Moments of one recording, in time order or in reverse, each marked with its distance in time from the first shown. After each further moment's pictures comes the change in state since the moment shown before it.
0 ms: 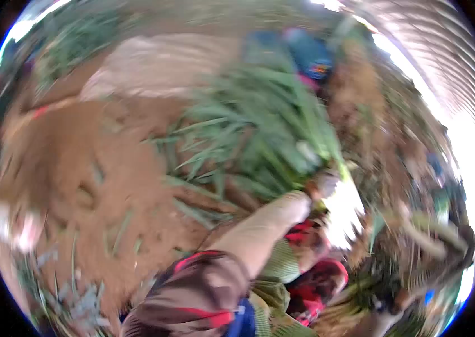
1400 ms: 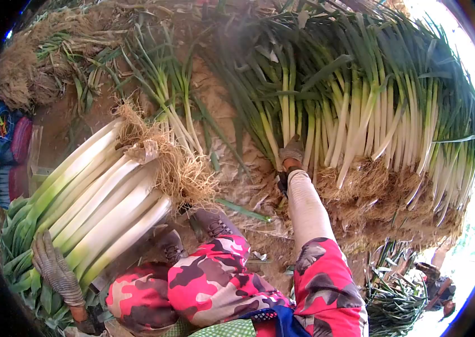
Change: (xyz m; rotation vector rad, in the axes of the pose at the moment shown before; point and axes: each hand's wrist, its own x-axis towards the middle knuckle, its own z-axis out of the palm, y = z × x) left_hand 0.003 -0.023 0.002 0.369 -0.376 0.261; right_hand -0.535 0.437 -0.119 -0.992 -0.496 1.744
